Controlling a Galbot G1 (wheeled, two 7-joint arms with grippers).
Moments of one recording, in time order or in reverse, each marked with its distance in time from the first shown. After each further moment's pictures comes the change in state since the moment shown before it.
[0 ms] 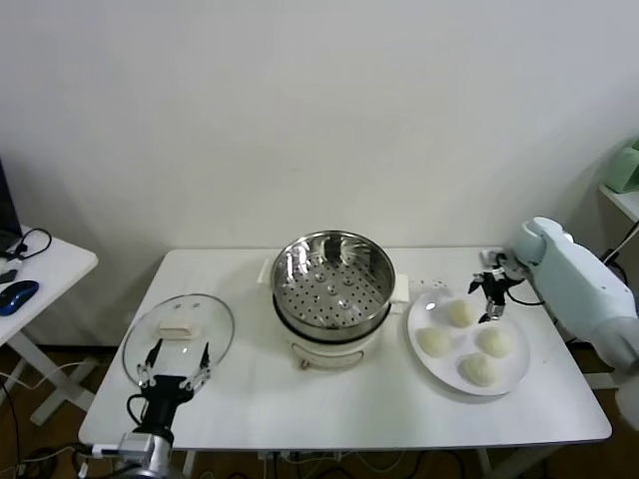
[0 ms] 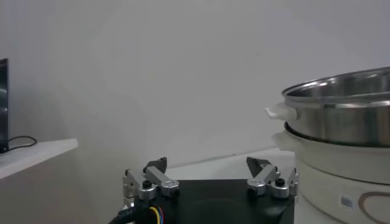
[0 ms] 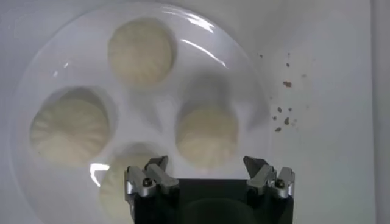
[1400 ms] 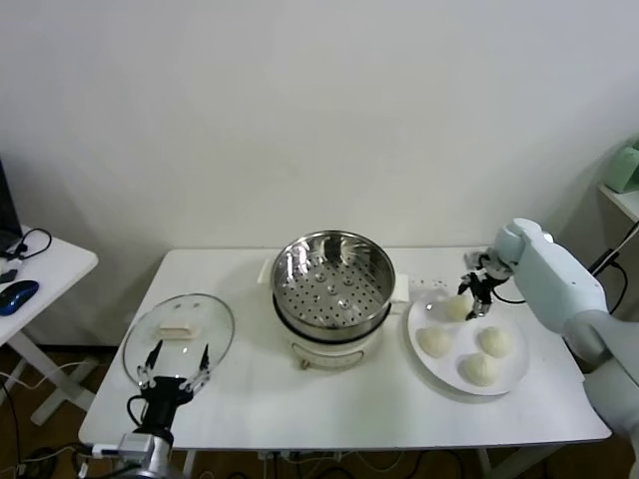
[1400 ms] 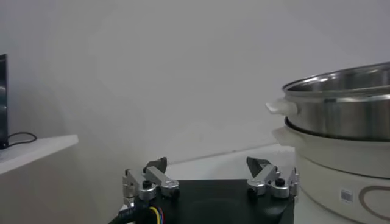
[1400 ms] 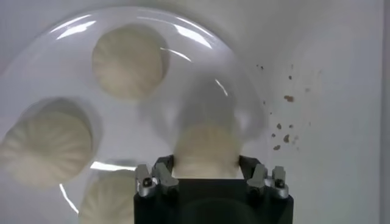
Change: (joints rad) left arm -0.001 0.006 0.000 0.006 -0.003 0.001 0.000; right arm 0.052 0.021 -0.013 0.001 -0.025 0.046 -0.005
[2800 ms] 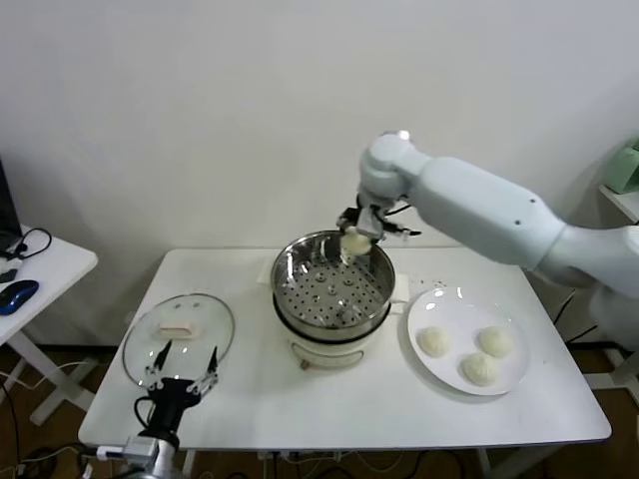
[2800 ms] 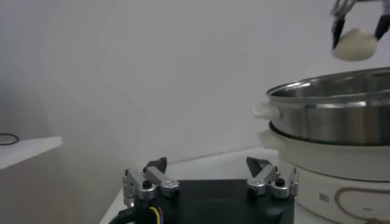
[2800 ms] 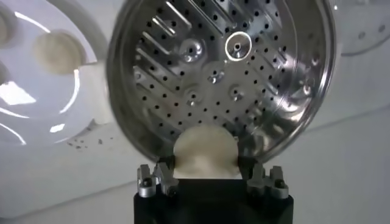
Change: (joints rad) left arm 0.023 0.008 0.027 -0.025 -0.010 0.006 0.015; right arm 0.345 0.206 -0.472 0.618 -0.176 0.301 0.020
